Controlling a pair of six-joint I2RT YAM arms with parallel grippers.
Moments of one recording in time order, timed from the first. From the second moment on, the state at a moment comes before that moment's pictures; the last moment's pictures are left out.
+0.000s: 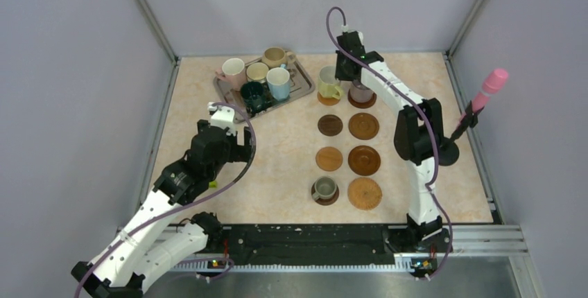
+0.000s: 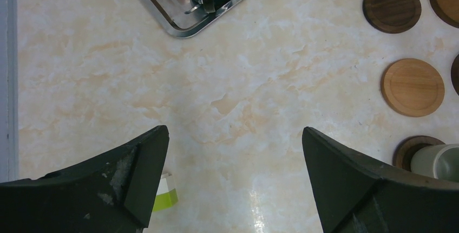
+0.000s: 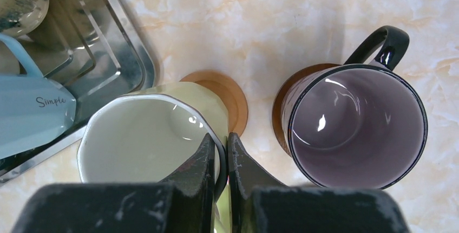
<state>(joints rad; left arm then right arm) -0.59 0.72 0.83 -0.63 -0.36 -0.20 0.40 2.15 1.96 -0.58 0.21 0.37</state>
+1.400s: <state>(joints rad) -0.59 0.72 0.83 -0.62 -0.38 -0.20 0.40 2.22 2.13 -0.63 0.21 0.36</state>
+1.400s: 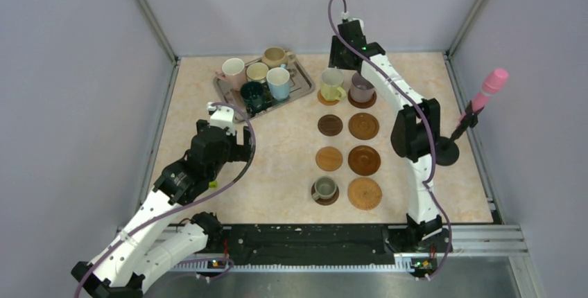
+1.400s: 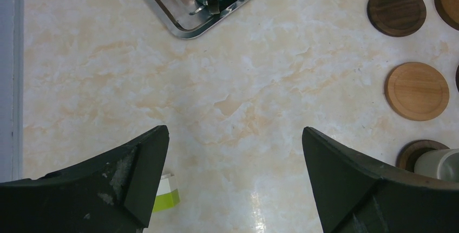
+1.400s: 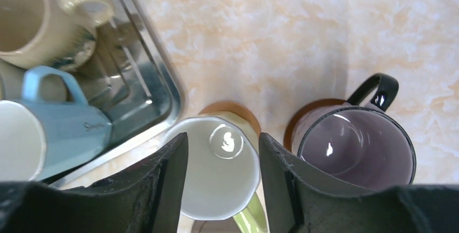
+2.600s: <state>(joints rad) -0.59 0.65 0.83 -0.62 -0.50 -0.20 0.59 2.39 2.27 -0.51 0.08 0.65</state>
